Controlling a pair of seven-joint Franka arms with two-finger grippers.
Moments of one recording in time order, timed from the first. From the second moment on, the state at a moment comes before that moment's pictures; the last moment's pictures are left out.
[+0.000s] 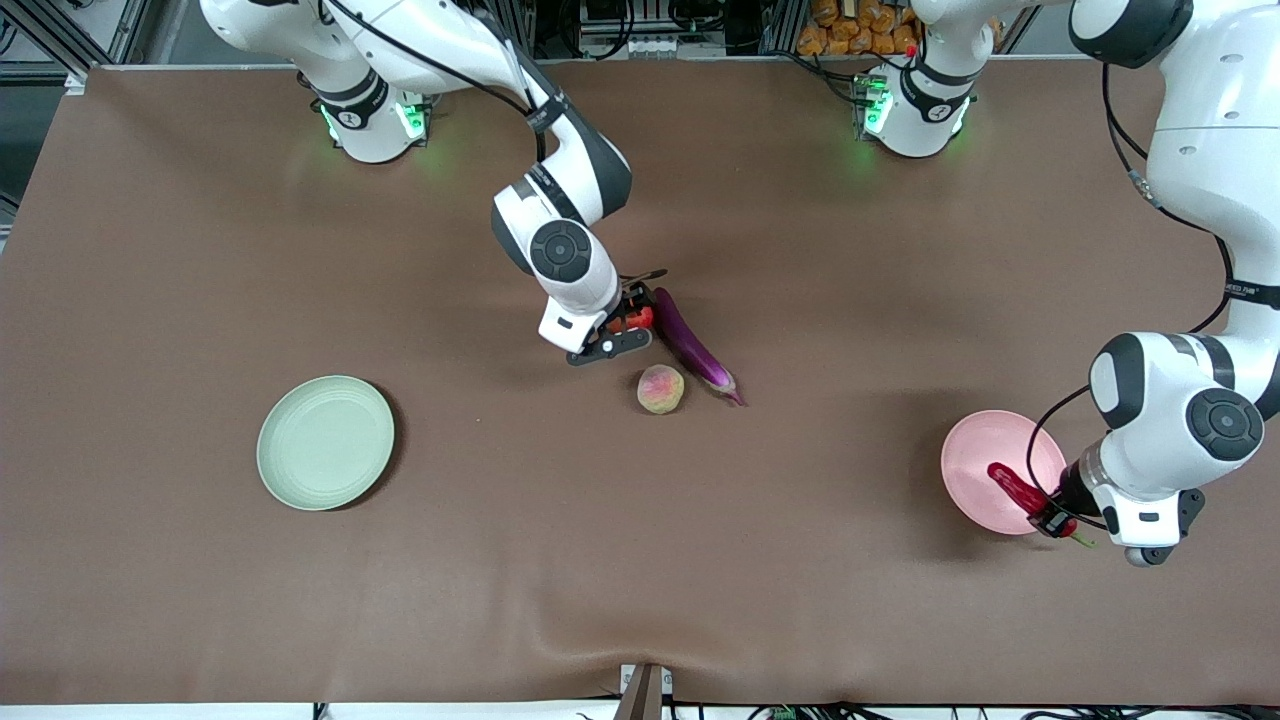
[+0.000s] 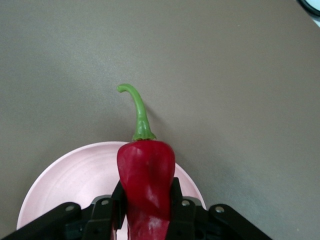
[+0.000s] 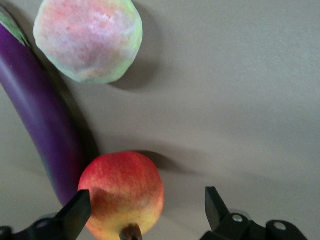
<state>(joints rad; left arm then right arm) 0.29 0.77 -0.28 -1.48 0.30 2.36 -0.86 0.79 0.59 -0.03 -1.75 0.27 2.27 0.32</state>
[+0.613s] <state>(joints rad) 0.30 0.79 -0.28 -1.47 0.30 2.36 -0.86 0.83 0.61 -0.03 -1.75 0.30 2.31 0.40</state>
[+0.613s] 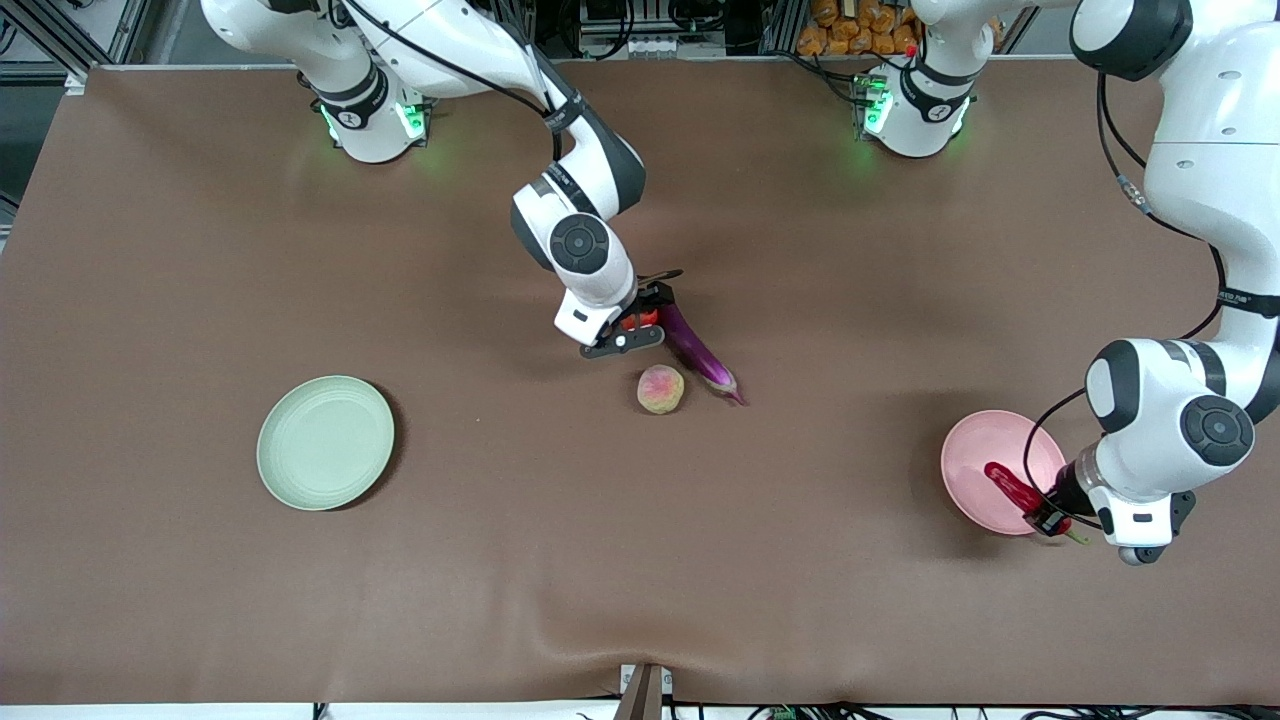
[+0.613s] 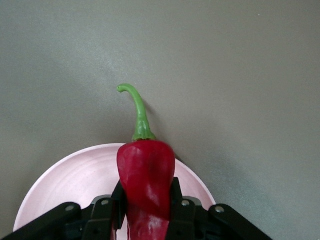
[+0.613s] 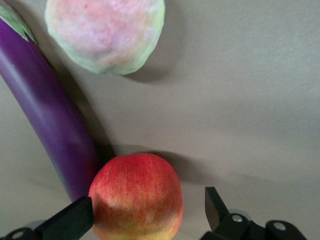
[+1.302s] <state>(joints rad) 0.28 0.79 -0.30 -1.47 0.30 2.35 -0.86 0.87 0.64 -0.03 -1.75 0.37 2.34 0.41</state>
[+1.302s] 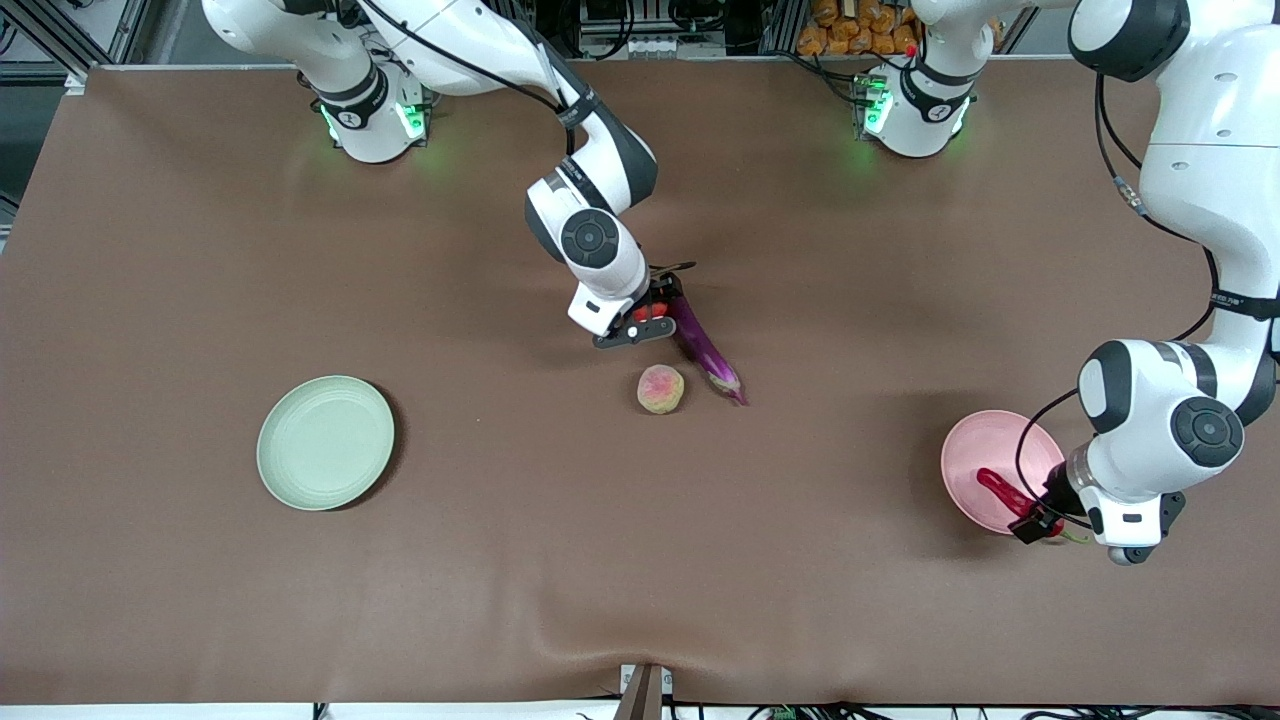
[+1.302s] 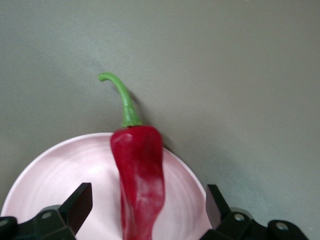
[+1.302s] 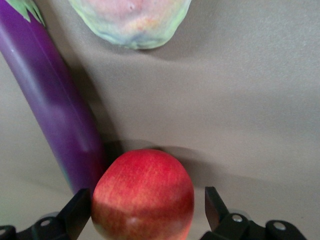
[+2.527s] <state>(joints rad) -0.02 0.66 -0.52 -1.61 0.29 2.17 -1.57 0.44 0.45 -0.07 -1.73 0.38 2.00 0.16</state>
